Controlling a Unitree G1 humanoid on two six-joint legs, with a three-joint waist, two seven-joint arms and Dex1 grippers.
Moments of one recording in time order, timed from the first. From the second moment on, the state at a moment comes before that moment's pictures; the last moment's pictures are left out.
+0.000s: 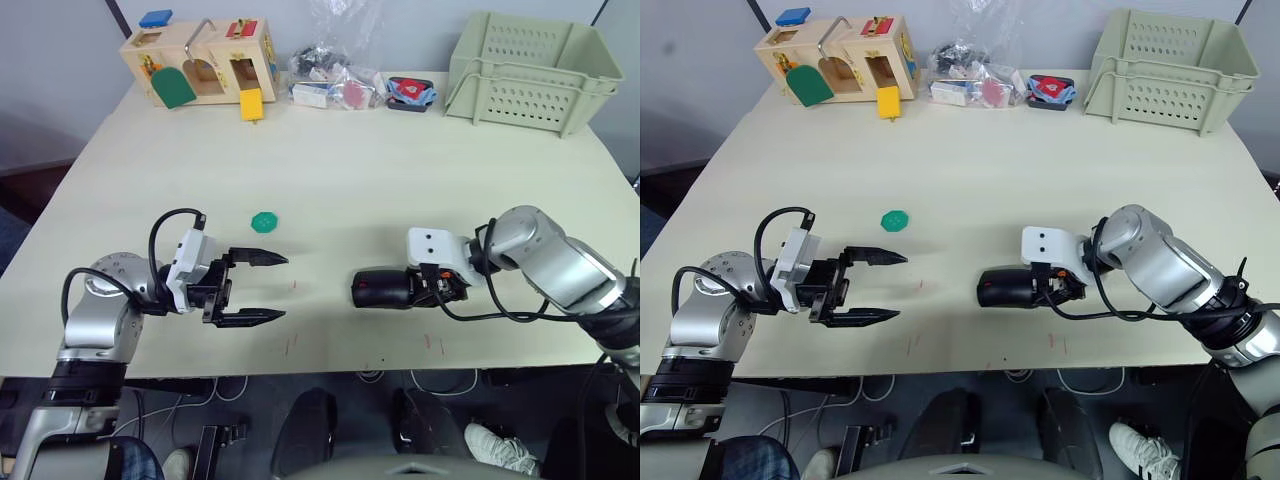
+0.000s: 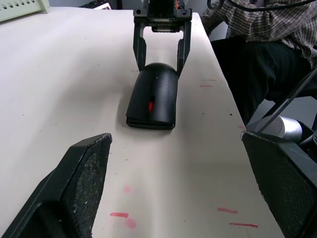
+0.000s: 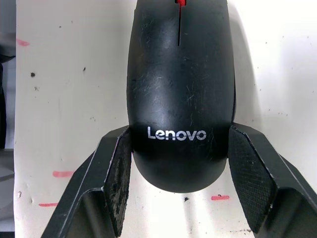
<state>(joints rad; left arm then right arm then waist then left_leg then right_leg) -0.25 0.81 0.08 0.08 -0.55 0.08 -1.56 -0.75 -0.81 0.58 -0.30 0.12 0.85 1.21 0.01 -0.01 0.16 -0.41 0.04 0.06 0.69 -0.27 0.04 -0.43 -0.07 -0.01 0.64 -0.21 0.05</state>
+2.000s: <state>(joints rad) -0.27 0.81 0.07 0.13 -0.55 0.04 -1.56 -0.49 -0.77 0.33 -0.29 0.24 0.54 1.17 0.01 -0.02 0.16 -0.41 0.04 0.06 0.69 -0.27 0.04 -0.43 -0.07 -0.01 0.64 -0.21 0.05</state>
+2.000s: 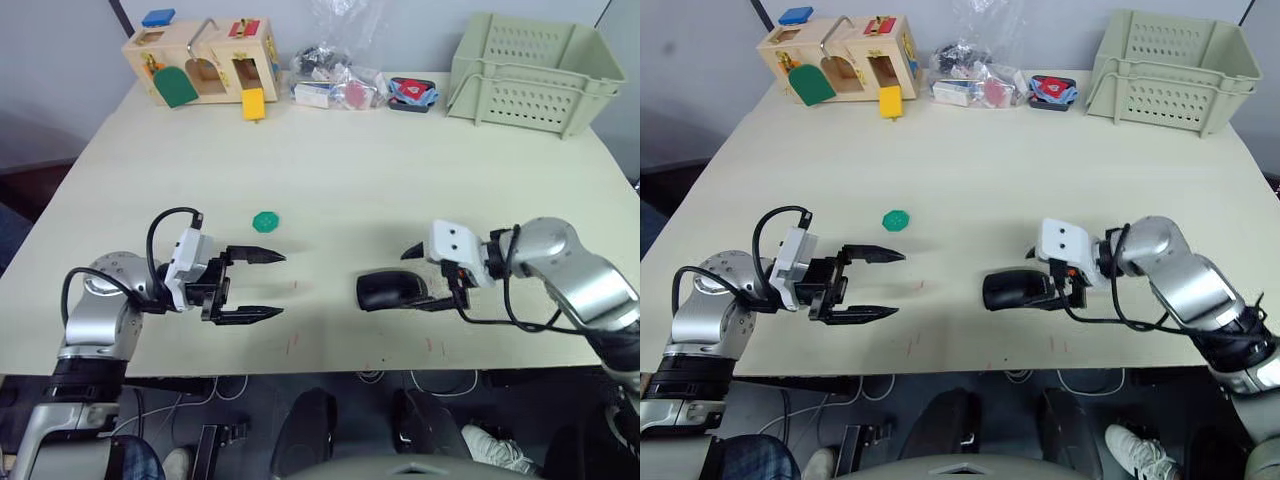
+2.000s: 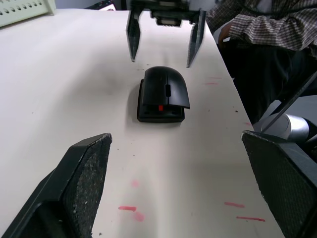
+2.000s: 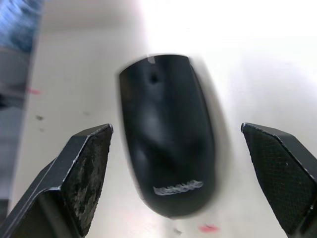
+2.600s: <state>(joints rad) -0.27 0.83 0.07 0.10 -0.55 0.06 -1.56 -0.37 -0.67 0.20 0.06 0.28 0.08 1.27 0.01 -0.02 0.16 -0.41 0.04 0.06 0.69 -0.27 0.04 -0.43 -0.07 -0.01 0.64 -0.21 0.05</state>
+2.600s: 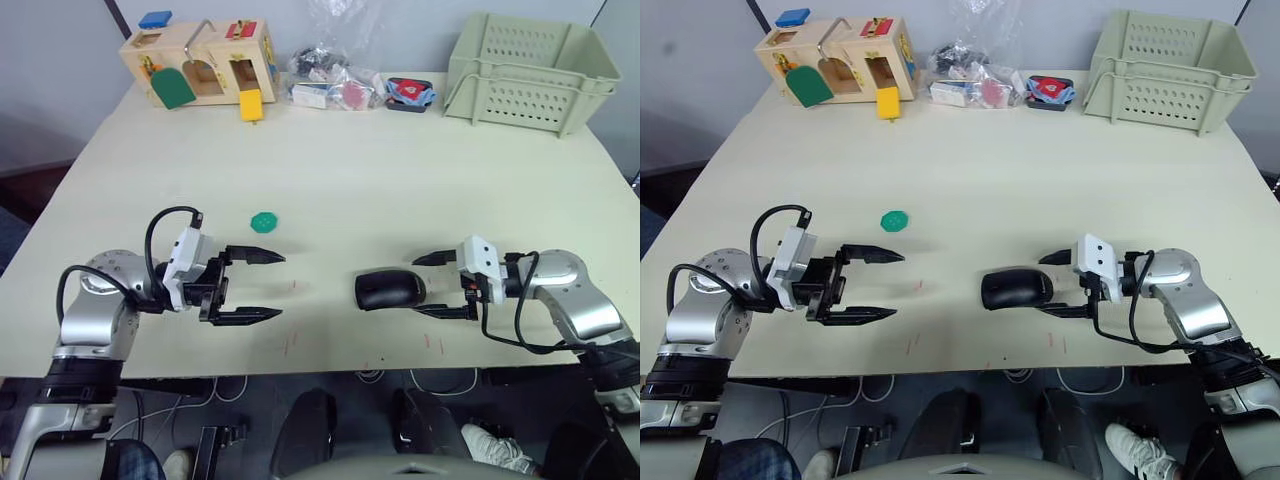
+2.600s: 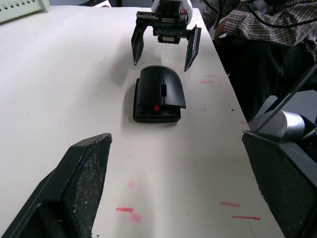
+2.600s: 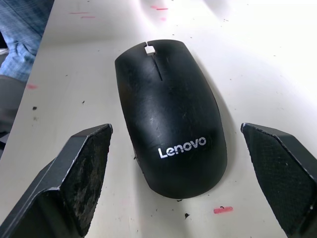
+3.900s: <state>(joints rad) -0.27 0.84 0.07 0.09 -0.55 0.08 -1.56 -0.42 -0.62 0.22 0.17 0.21 0.00 1.32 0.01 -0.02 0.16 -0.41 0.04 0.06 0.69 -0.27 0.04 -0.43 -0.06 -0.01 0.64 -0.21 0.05</state>
